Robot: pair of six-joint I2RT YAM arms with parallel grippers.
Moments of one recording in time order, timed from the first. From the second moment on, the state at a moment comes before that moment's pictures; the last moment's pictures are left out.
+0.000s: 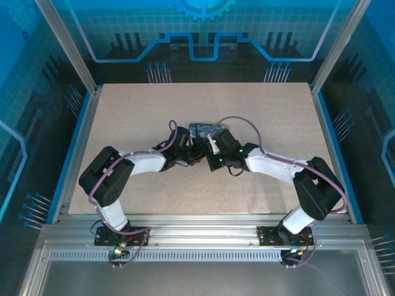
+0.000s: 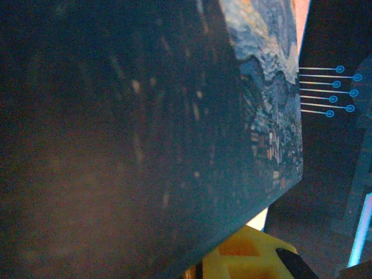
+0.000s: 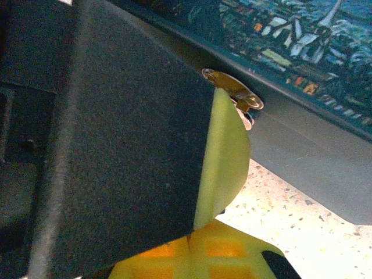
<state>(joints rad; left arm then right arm) -0.57 1.75 0.86 0.26 0.43 -1.19 0.71 1.58 0.96 -0.33 -0.07 0.30</state>
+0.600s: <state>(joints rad) -0.57 1.77 0.80 0.31 0.42 -1.19 0.71 1.65 0.91 -0.24 -0.12 0.32</state>
